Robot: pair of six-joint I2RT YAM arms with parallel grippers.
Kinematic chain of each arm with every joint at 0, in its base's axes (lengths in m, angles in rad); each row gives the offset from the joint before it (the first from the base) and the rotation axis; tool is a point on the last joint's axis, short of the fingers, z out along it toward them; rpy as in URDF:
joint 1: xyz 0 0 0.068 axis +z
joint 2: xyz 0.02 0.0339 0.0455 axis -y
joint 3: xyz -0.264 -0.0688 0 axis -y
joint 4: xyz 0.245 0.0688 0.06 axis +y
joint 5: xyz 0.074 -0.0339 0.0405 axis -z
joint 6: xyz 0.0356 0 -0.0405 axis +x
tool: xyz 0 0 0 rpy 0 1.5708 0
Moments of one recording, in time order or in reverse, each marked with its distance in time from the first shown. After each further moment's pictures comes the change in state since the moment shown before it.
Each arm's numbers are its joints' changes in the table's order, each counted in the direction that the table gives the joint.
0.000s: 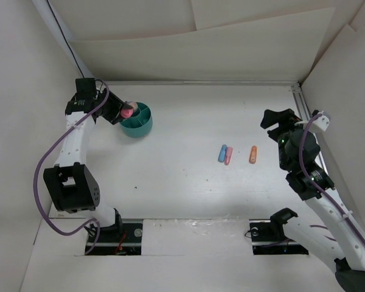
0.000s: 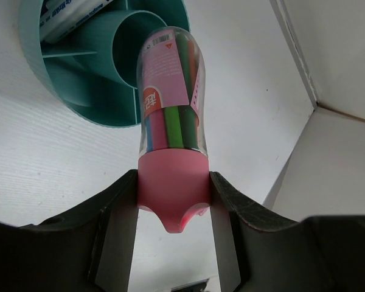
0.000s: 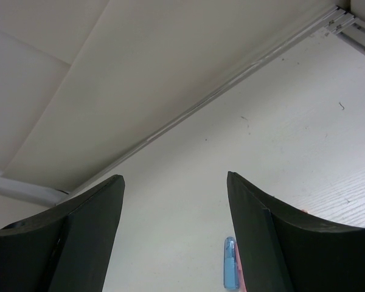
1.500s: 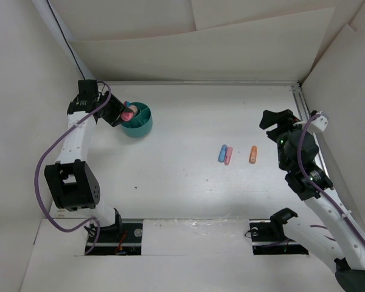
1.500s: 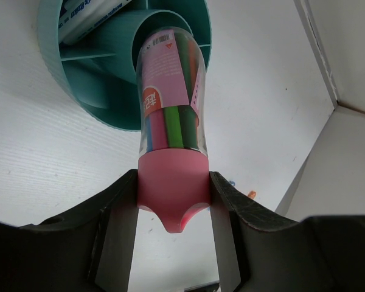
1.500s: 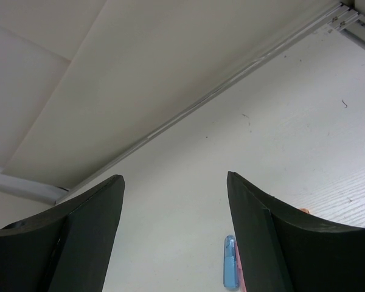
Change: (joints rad) left arm -0.006 -0.025 -0.018 0.004 -0.024 0.046; right arm 0.000 0.000 -0.017 -0.014 -0.011 0.000
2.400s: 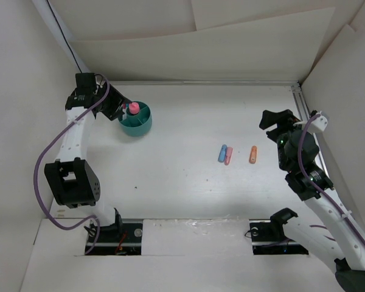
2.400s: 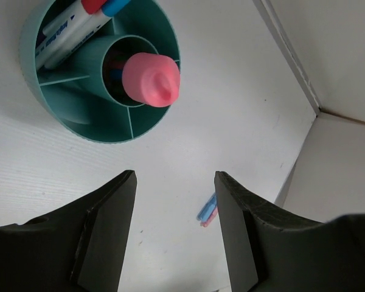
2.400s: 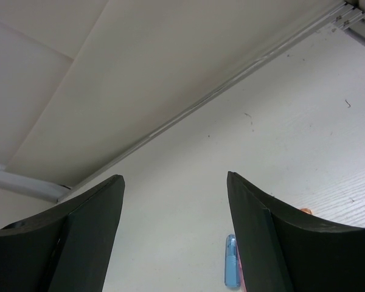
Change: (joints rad) left arm 0.000 -0.033 0.091 -0.004 0.004 -0.005; right arm 0.000 0.003 0.000 0.000 -0.011 0.000
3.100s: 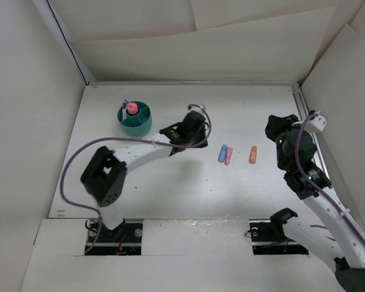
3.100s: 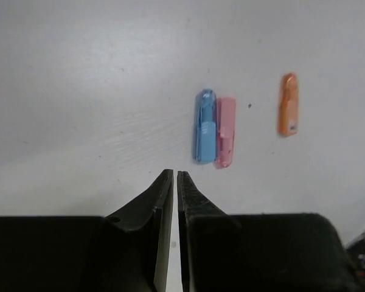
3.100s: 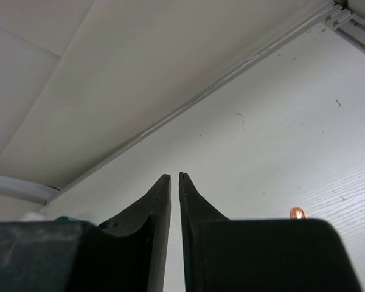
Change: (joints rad) left arm -0.863 -0.039 -0.249 -0.452 -0.426 0.146; right arm 0.000 -0.023 -0.004 -0.003 0.017 -0.010
